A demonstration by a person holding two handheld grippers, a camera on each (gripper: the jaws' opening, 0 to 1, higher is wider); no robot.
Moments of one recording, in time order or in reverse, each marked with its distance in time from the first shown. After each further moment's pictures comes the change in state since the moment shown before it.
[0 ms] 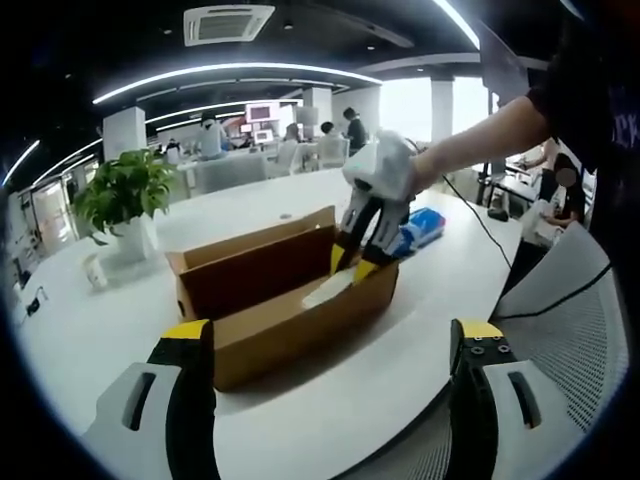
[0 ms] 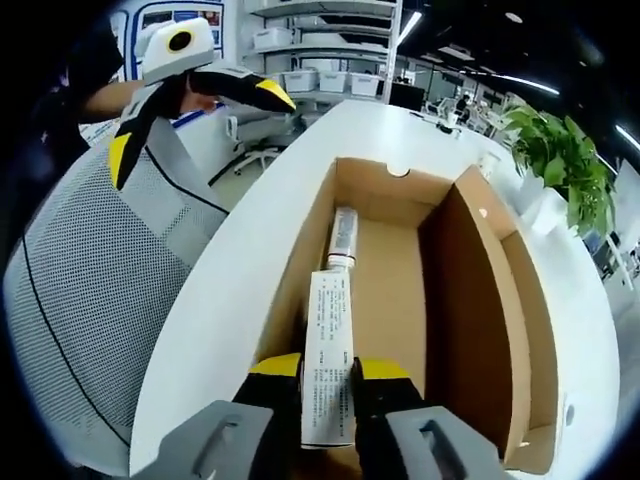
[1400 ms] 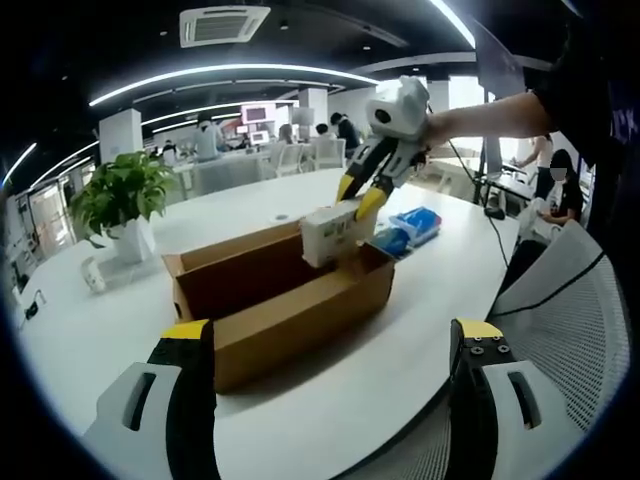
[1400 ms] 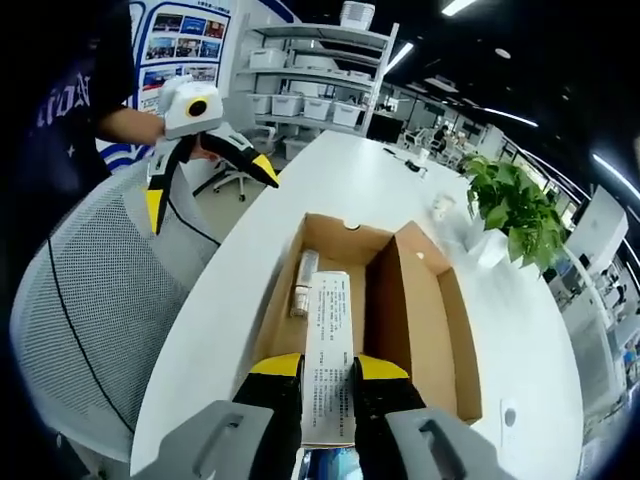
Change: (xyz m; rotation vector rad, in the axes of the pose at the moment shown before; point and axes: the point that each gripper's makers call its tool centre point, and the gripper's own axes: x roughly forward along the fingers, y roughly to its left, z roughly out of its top) left arm 0.000 -0.001 -0.002 0.009 -0.002 -0.015; right arm -0.097 -0.025 0.021 -0.041 -0.096 -0.154
